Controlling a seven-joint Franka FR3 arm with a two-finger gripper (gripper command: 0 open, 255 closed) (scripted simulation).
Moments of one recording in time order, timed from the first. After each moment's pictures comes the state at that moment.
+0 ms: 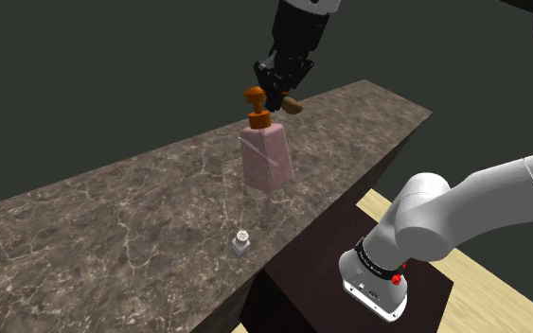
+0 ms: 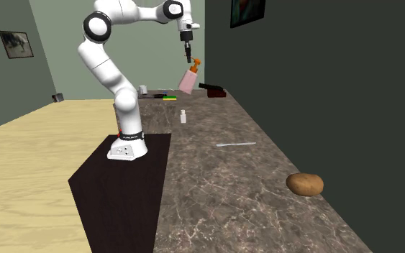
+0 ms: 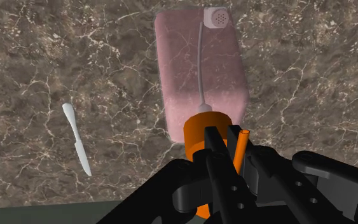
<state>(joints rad) 0.23 -0.52 0.30 -1.99 0.10 1.57 0.48</state>
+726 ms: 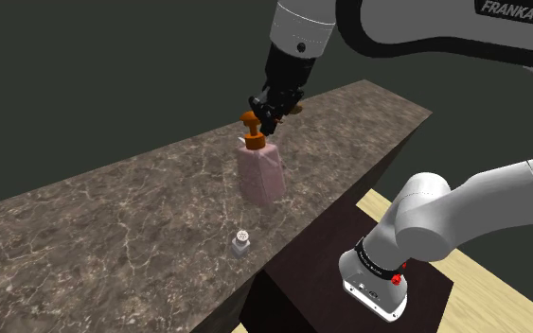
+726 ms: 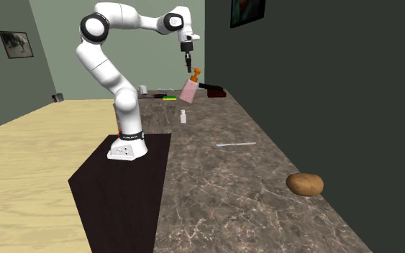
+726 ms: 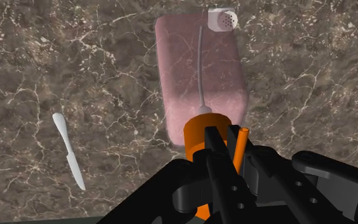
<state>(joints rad) 0.24 -0.56 0.31 -2.17 0.11 1.71 0.47</state>
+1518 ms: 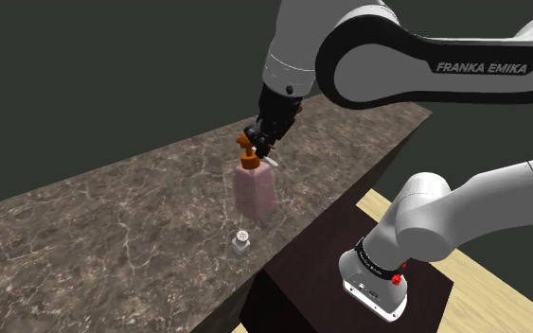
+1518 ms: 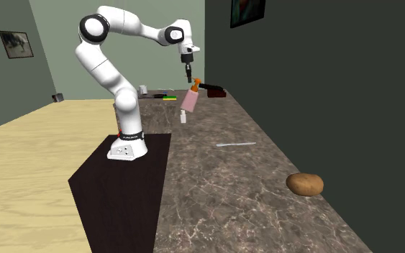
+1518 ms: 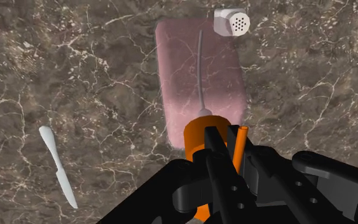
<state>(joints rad) 0.25 -0.57 0.33 -2.34 0.13 1.87 0.48</state>
